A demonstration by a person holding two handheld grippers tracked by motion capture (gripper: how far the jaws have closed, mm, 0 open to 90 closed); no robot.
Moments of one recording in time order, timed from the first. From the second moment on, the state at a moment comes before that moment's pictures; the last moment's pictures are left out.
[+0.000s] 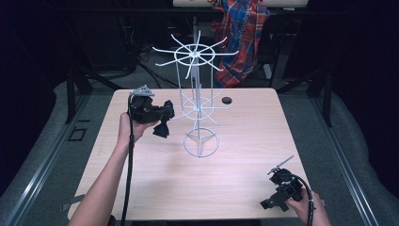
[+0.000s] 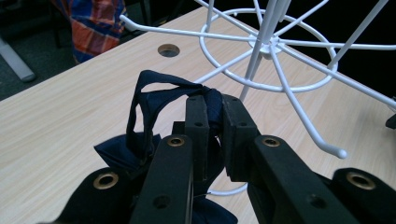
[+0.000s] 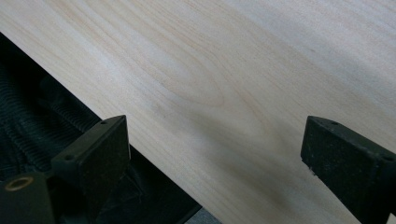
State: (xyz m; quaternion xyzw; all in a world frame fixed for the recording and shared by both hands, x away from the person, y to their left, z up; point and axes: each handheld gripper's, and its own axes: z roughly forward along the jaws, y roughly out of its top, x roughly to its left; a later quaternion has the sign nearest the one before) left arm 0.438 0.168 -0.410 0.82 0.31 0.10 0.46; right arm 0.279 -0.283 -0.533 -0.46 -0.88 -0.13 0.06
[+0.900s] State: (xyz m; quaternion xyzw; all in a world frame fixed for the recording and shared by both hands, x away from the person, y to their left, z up) left arm 0.421 0.187 -0.400 0.82 0.32 0.11 0.46; right arm 0.279 -0.278 -0.534 -0.47 -0.87 -0.15 0.07
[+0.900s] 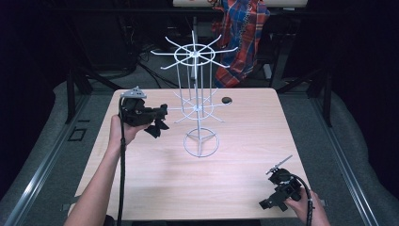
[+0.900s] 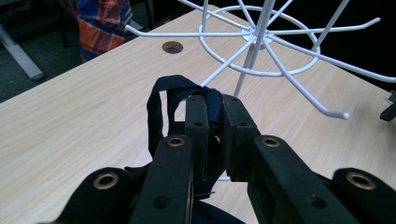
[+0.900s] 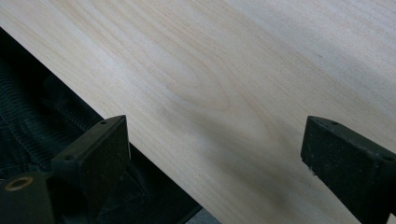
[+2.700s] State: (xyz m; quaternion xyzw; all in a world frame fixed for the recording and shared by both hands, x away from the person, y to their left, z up) left arm 0.419 0.181 -0.401 0.85 0.29 0.11 0.43; right arm 0.278 -0.277 -0.534 -0.47 -0.87 -0.15 0.06
